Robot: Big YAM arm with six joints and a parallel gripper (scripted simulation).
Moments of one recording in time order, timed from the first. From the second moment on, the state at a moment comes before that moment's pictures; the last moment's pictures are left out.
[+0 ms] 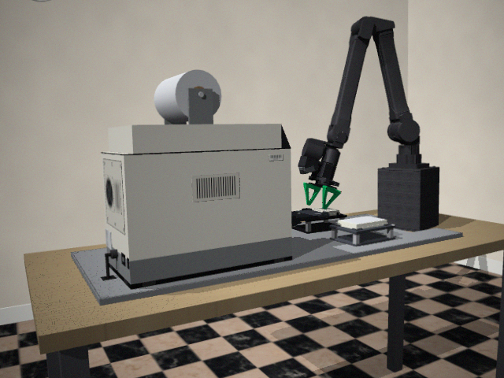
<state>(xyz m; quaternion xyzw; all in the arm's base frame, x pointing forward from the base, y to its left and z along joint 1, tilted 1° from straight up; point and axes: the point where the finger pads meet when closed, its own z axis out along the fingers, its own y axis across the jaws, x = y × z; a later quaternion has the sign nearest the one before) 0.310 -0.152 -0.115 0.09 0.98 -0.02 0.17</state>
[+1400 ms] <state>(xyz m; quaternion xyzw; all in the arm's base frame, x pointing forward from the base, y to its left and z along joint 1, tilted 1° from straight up) 0.307 -0.151 -0.113 0.09 0.98 -0.02 0.17</state>
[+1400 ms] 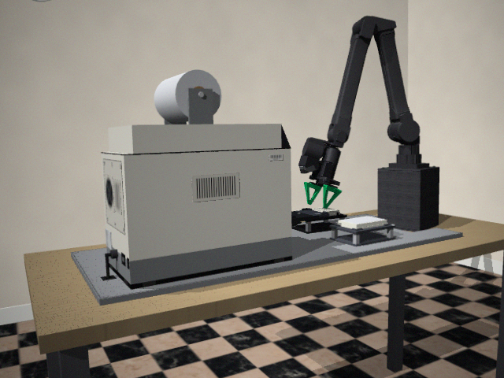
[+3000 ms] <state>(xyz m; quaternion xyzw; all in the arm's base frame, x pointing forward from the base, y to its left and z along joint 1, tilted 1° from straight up) 0.315 -0.155 -0.116 0.09 0.98 -0.03 0.18</state>
